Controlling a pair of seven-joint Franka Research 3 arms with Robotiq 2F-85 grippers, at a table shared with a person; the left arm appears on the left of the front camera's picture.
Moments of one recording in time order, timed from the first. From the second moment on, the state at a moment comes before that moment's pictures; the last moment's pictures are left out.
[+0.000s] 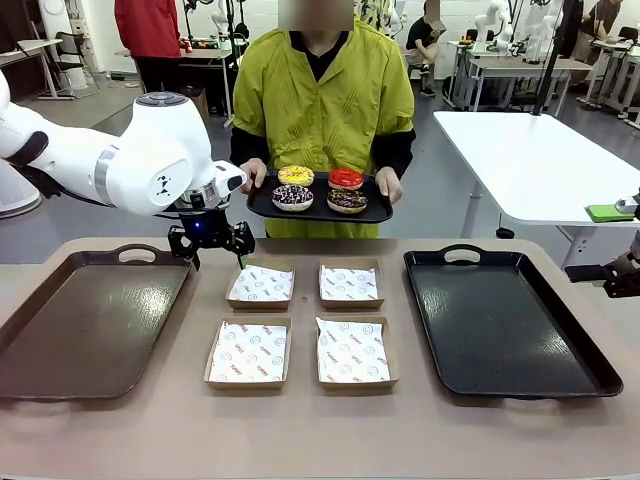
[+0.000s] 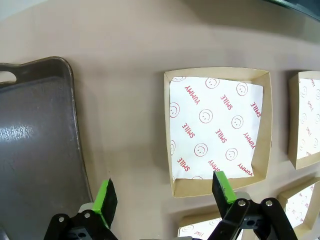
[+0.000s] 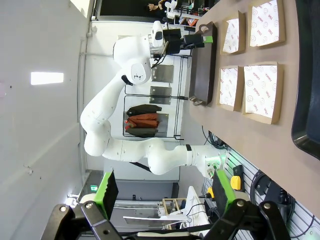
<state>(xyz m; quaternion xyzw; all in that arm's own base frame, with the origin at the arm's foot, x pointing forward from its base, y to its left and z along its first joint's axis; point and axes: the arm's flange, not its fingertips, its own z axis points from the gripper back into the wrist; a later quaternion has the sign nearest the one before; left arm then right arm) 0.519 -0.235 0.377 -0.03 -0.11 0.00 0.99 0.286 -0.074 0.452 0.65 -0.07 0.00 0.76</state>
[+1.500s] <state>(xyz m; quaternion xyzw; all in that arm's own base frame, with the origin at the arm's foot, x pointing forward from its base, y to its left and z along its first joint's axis) 0.561 -0.261 0.334 -0.01 -0.08 -0.04 1.00 0.286 -0.074 0.452 0.65 -0.07 0.00 0.76</state>
